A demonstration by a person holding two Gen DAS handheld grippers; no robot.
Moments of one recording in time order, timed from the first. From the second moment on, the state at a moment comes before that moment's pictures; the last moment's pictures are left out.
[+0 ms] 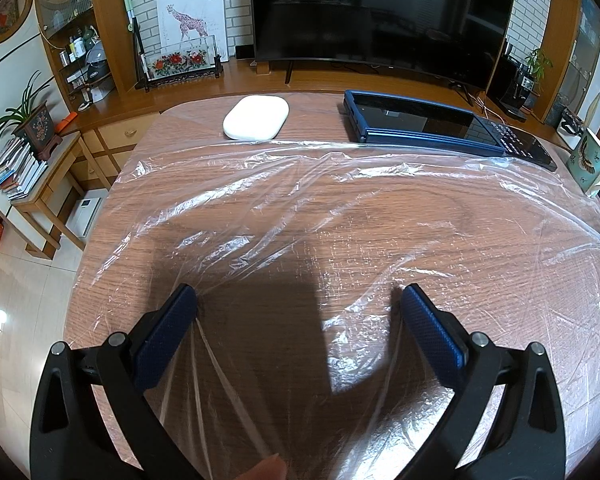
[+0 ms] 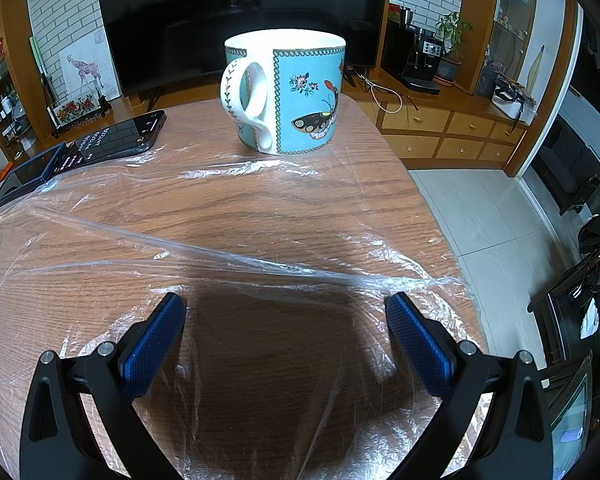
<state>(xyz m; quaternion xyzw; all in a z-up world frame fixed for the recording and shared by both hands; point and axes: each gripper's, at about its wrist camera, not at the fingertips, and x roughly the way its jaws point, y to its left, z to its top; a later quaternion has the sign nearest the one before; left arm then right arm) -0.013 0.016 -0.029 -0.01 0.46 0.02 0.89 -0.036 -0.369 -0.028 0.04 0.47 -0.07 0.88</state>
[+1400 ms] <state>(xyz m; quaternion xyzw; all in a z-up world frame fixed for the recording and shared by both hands) -0.010 0.018 -0.030 -0.01 0.46 0.02 0.89 -0.036 -0.369 -0.028 0.04 0.47 -0.07 0.88</state>
